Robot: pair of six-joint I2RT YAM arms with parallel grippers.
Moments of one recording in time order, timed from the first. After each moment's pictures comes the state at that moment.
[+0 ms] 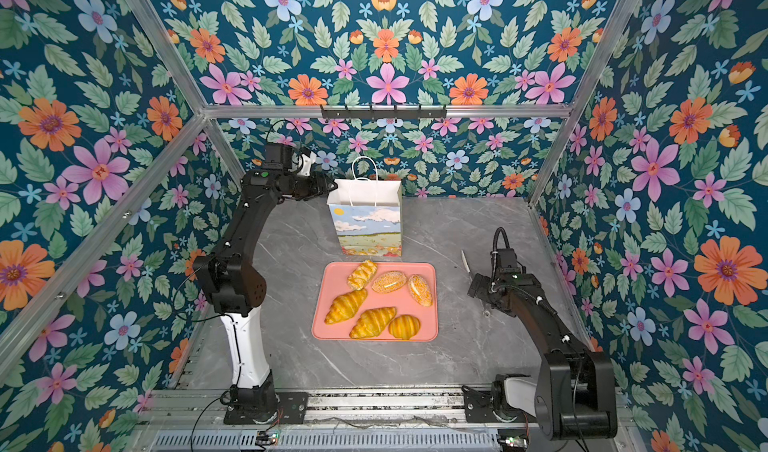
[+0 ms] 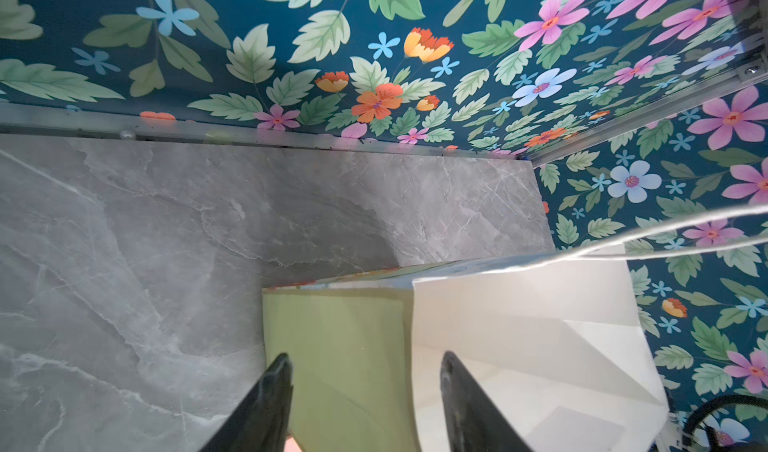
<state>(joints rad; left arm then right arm) -0.14 2.09 2.25 -0.88 0.49 -0.29 0.02 1.25 0.78 -0.70 0.00 0.49</state>
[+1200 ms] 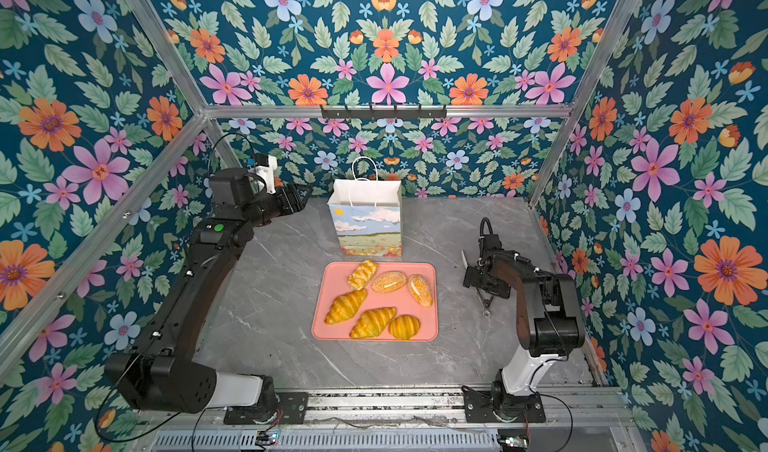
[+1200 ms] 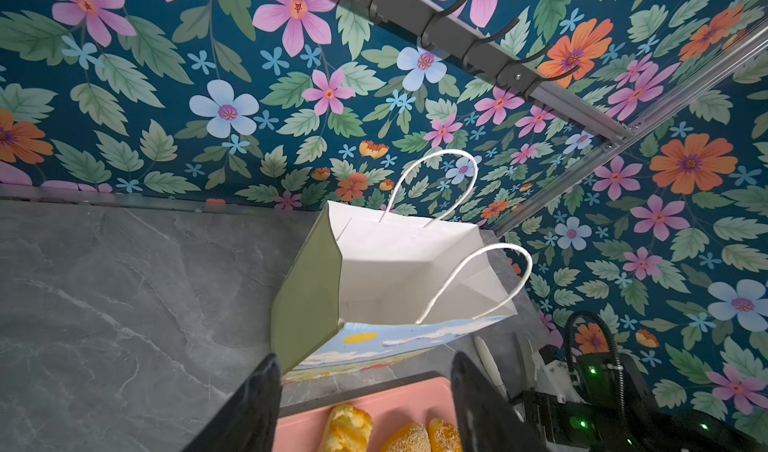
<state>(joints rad) -0.14 1.38 1.48 -0.44 0.38 -0.37 0.02 1.72 0.99 -0.60 0.07 0.34</state>
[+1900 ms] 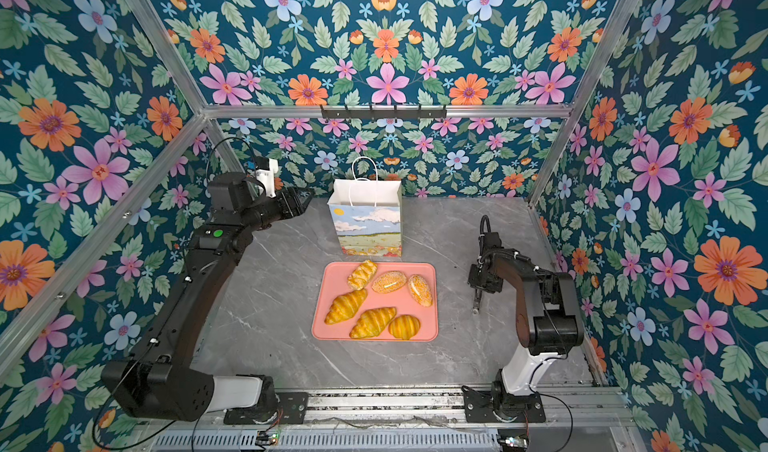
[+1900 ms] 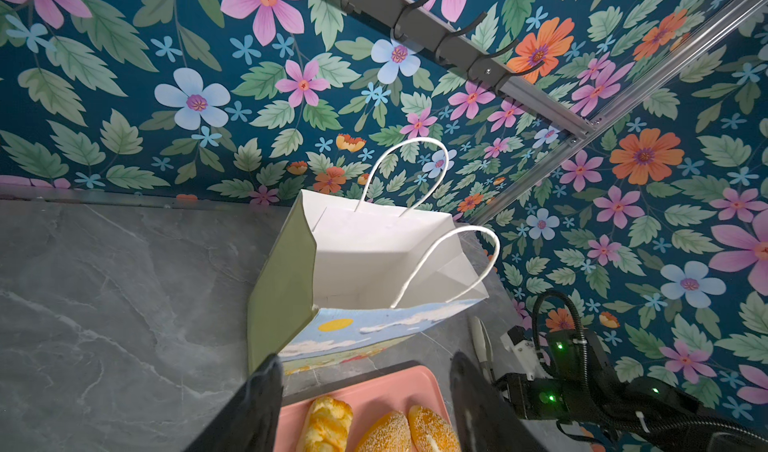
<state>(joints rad) -0.15 1.34 1.43 -0.40 0.45 -0.39 0.02 1.71 1.00 -0.59 -0.04 0.31</state>
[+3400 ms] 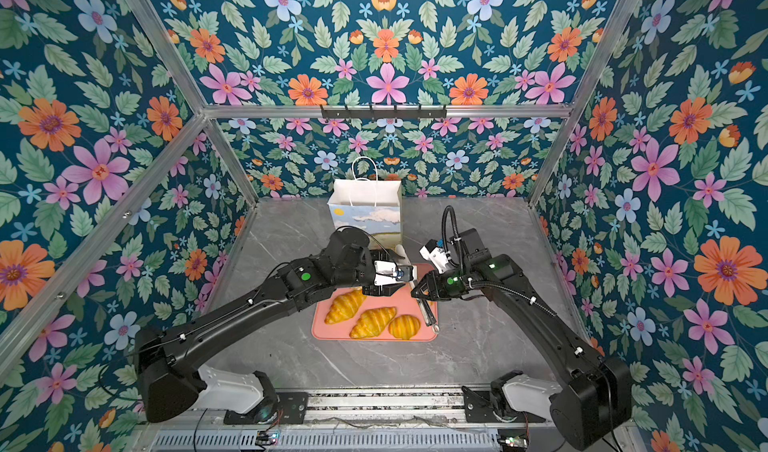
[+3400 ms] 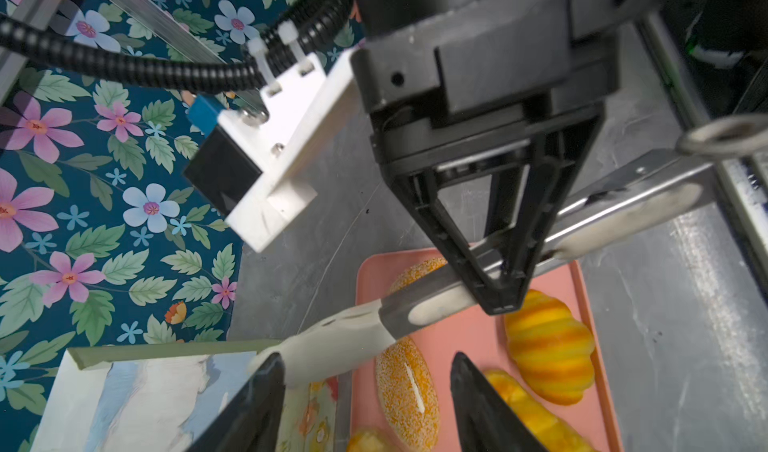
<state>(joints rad) -0.95 1.40 1.29 -0.46 0.14 0.87 0.42 1.23 1.09 -0.86 -0.75 0.32</state>
